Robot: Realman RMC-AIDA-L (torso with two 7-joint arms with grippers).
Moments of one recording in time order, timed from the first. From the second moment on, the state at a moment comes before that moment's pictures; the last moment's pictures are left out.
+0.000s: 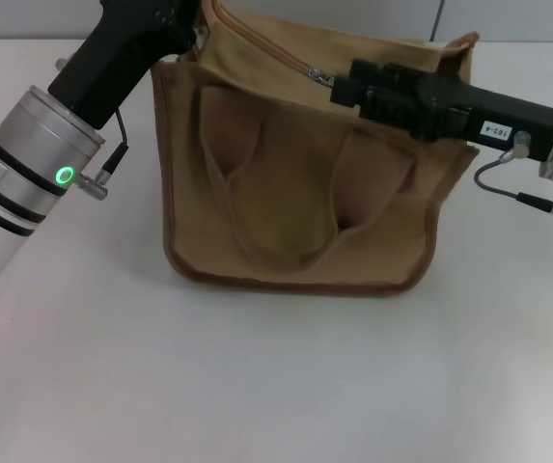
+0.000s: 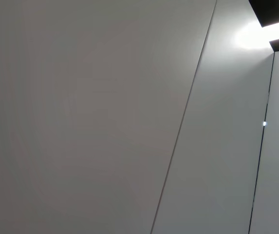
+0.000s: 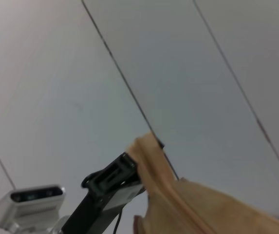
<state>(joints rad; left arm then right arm) -0.70 -2.08 0.46 -0.04 1.31 1.62 -0.79 0.59 2.07 -1.00 -0.53 -1.44 -1.45 1.52</state>
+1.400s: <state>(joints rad) -0.72 -2.08 0.46 -0.04 1.30 1.59 -0.78 0.61 2.08 -1.01 -0.49 -1.48 -1.46 1.61</state>
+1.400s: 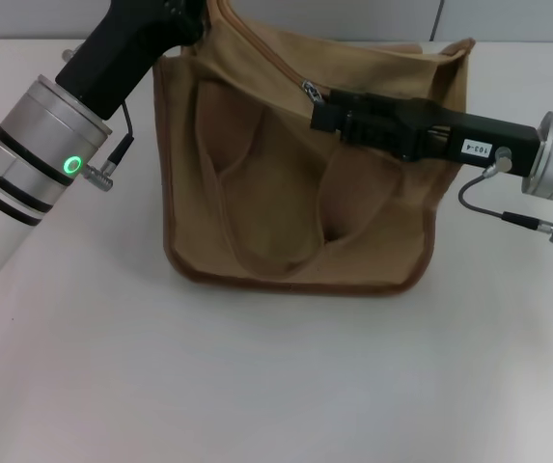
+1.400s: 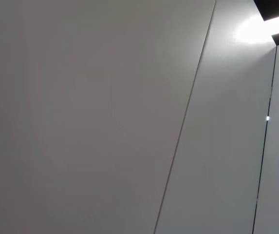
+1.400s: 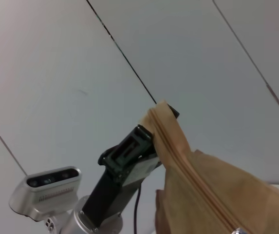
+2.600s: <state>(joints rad) -0.76 -2.08 0.46 -0.05 1.31 1.59 -0.78 0.67 2.08 -1.01 -0.43 -1.49 -1.44 1.67</state>
